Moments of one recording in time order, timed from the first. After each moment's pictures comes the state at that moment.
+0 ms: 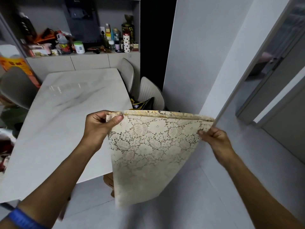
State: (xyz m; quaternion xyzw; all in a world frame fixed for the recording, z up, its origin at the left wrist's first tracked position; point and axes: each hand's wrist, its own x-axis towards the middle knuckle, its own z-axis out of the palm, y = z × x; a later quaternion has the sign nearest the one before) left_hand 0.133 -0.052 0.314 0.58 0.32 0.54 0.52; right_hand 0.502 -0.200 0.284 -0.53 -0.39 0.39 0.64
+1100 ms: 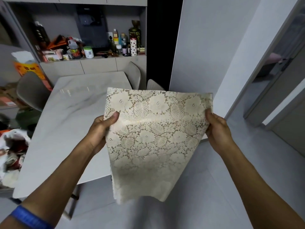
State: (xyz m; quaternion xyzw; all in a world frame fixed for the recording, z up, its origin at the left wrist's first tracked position) left_hand 0.103 -0.059 0.321 0.48 0.34 0.47 0.66; right_hand 0.459 -0.171 0.325 -0.51 -0.33 0.44 0.66
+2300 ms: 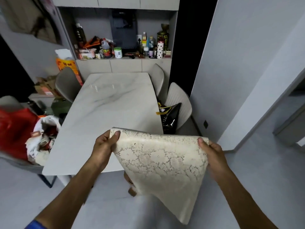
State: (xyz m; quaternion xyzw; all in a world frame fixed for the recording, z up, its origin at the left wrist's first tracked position) left_hand 0.038 -0.097 0.252 0.45 0.45 0.50 0.59; right_hand 0.401 -0.176 0.263 -0.51 -0.33 0.53 0.59
